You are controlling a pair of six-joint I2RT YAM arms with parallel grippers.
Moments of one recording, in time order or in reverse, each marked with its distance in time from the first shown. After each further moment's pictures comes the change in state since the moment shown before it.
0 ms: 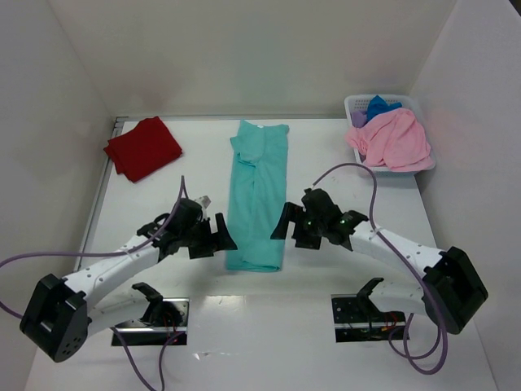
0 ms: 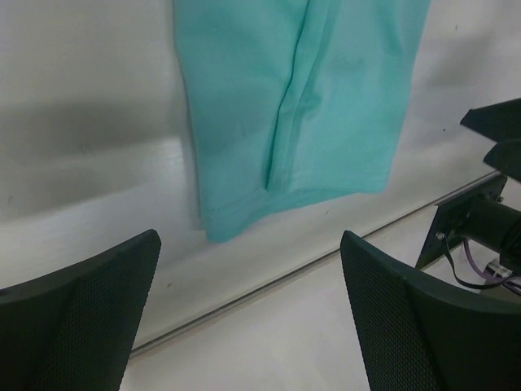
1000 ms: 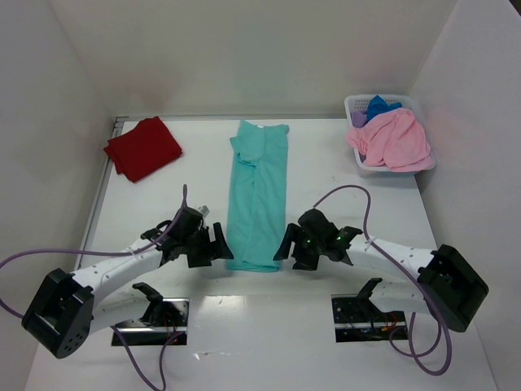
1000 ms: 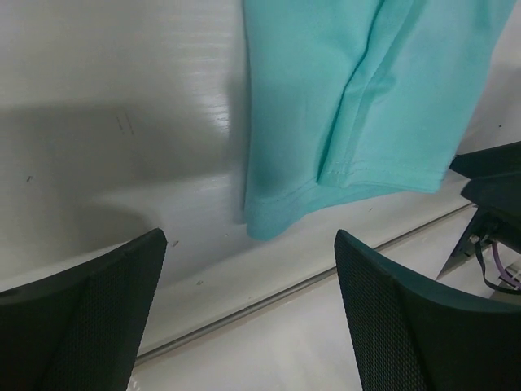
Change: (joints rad) left arm 0.000 0.014 -0.113 0.039 0.001 -0.034; right arm 0.109 -0.021 -0.192 0.076 -0.019 0.201
